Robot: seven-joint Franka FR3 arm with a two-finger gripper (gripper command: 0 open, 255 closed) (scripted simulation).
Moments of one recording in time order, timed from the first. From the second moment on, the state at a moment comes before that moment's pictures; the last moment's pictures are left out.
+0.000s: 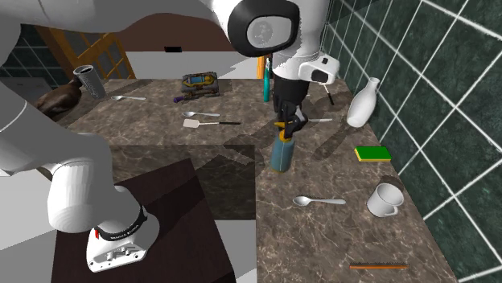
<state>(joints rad) -0.04 -0.22 -0.14 -2.07 -0.05 1.86 -0.06</state>
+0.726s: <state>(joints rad) 0.00 -0.24 -0.06 -2.06 -0.03 1.83 0.05</state>
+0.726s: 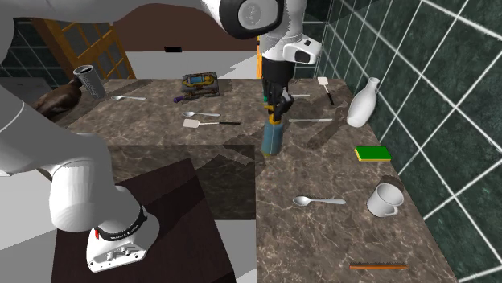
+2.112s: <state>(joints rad) 0.21 -0.01 0.23 -1.98 -0.02 1.98 0.55</state>
